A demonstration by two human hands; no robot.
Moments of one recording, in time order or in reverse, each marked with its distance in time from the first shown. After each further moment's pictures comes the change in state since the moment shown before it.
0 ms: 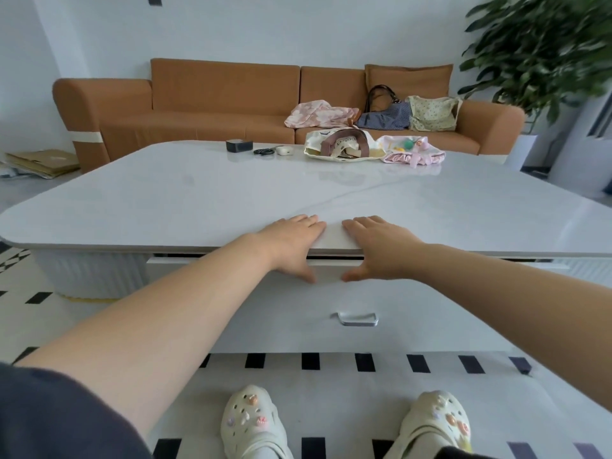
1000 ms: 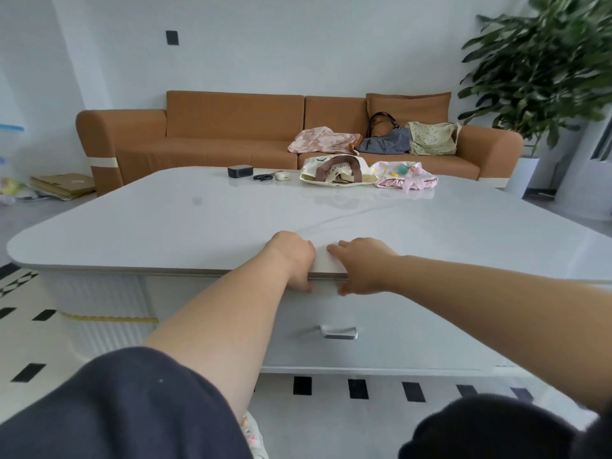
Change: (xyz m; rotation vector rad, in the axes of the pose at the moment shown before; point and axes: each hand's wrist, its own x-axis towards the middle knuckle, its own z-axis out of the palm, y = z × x) left_hand 0.020 0.035 -0.021 0.400 0.039 -0.139; right_hand 0.018 0.023 0.004 -0.196 0.023 -0.097
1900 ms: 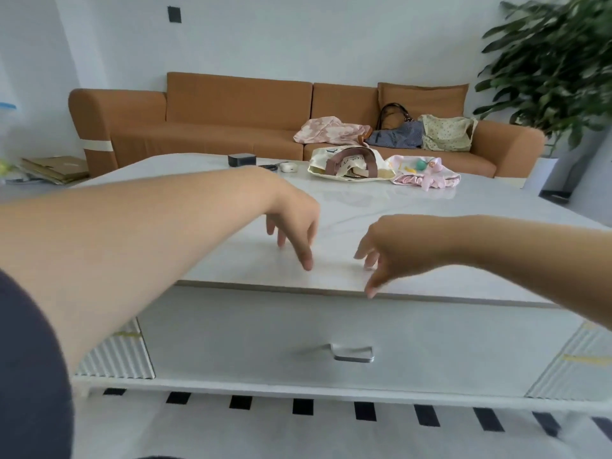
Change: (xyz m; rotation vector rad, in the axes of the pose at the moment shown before) left_hand 0.040 -0.070 -0.038 -0.444 -0.414 0.148; right_hand 0.002 0.022 -0.062 0.124 -0.250 -0.078
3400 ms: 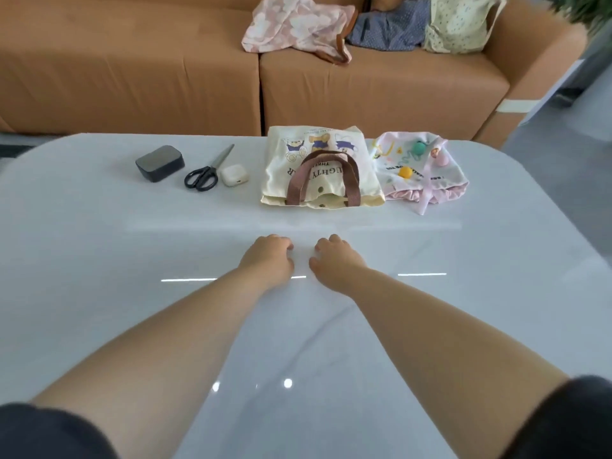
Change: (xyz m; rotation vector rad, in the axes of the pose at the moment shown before) left_hand 0.250 -0.095 -0.057 -0.607 0.133 -0.226; right_hand 0.262 0.141 -0.011 0.632 -0.112 0.448
